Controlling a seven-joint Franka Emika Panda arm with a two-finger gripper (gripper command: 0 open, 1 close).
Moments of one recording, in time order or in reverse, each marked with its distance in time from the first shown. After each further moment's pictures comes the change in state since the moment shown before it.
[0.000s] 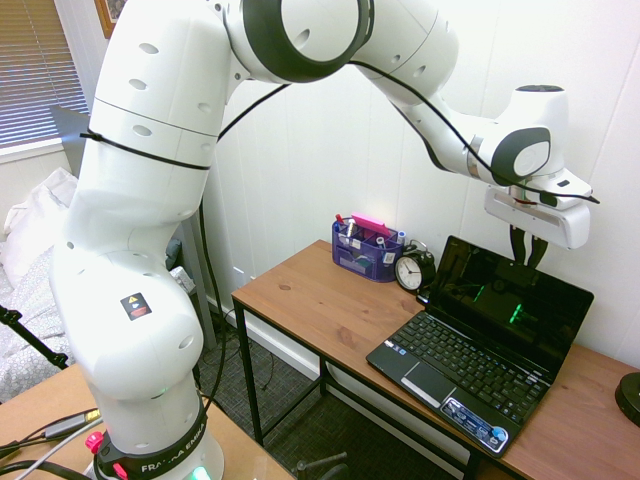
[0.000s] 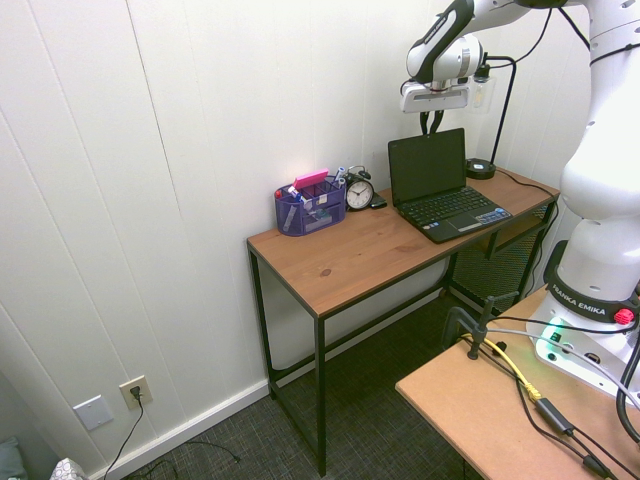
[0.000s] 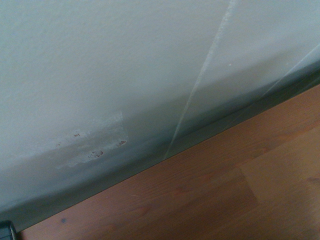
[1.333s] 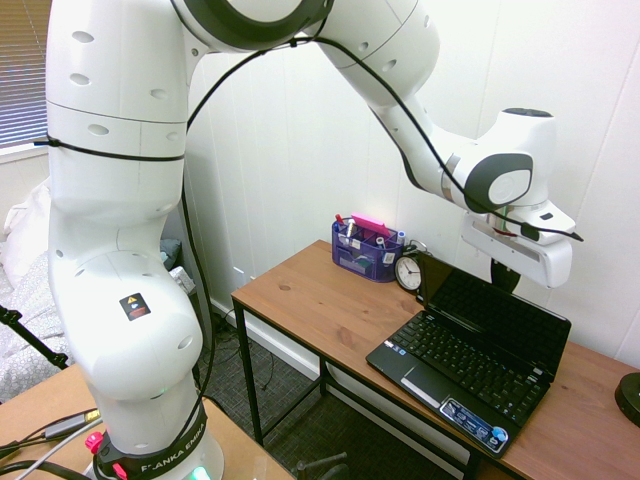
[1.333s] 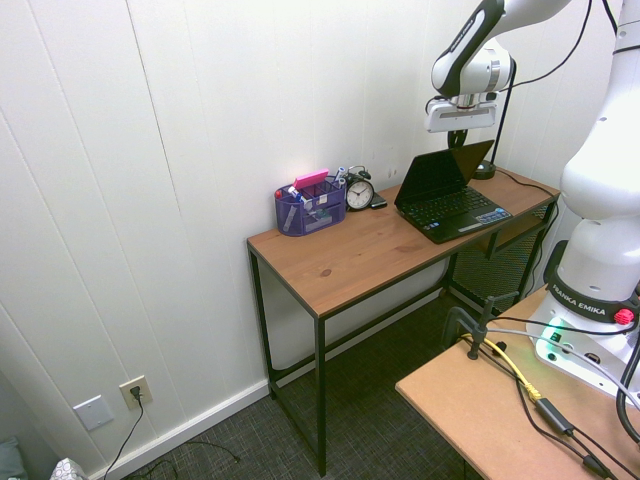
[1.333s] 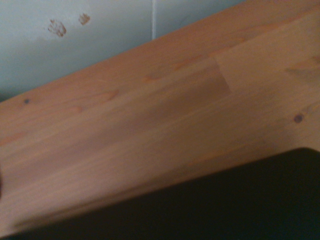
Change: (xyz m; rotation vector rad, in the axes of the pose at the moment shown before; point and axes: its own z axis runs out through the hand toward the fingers) arm -0.038 0.103 0.017 -0.075 -0.084 -0.019
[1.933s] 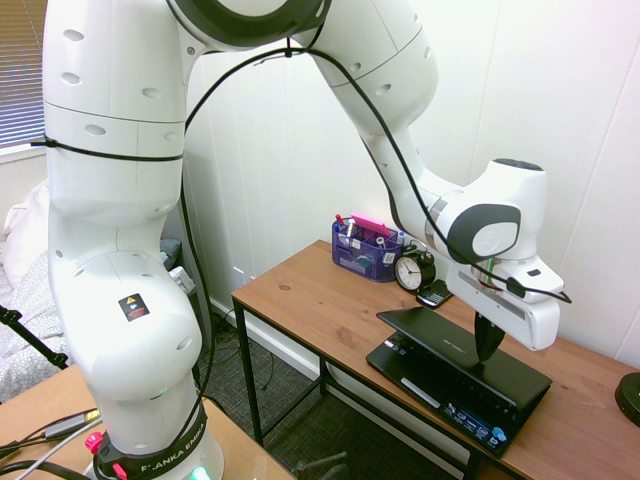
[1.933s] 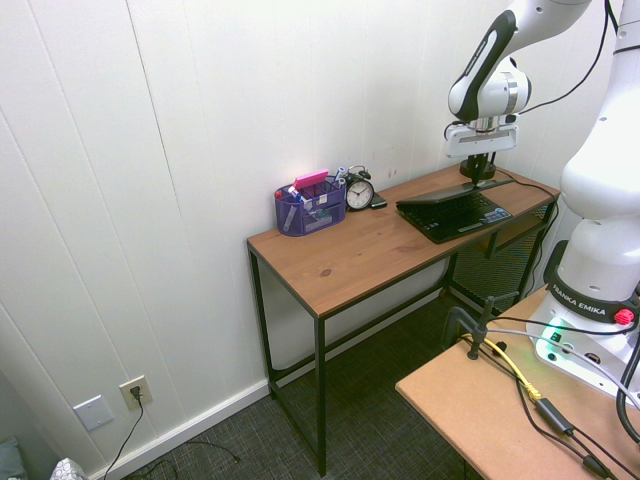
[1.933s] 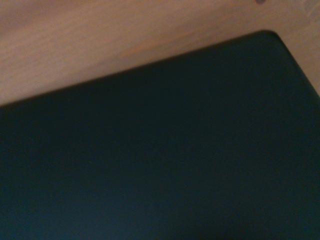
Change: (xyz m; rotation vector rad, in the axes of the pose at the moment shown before) arm -0.011 0.073 0.059 -0.113 -0.037 0.024
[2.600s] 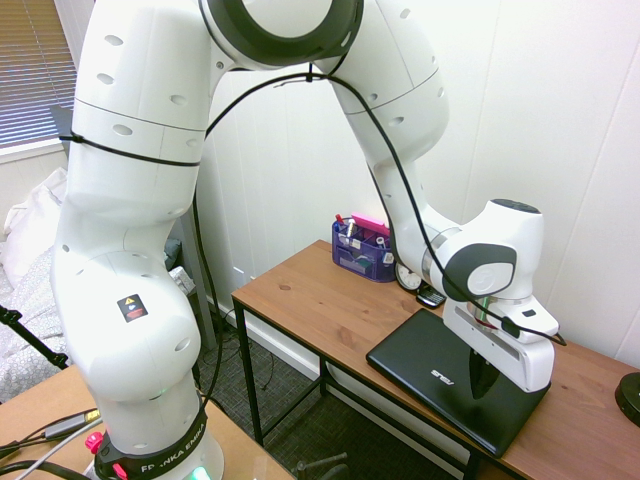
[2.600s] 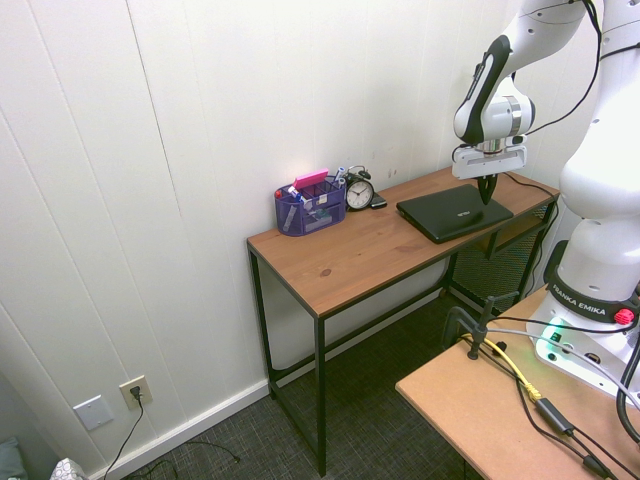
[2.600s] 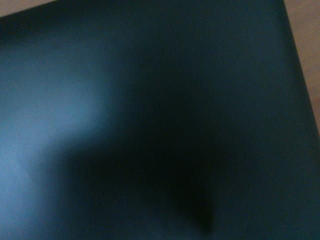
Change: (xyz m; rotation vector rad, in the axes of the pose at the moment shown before) arm 0.001 0.012 0.042 -0.041 -0.009 0.019
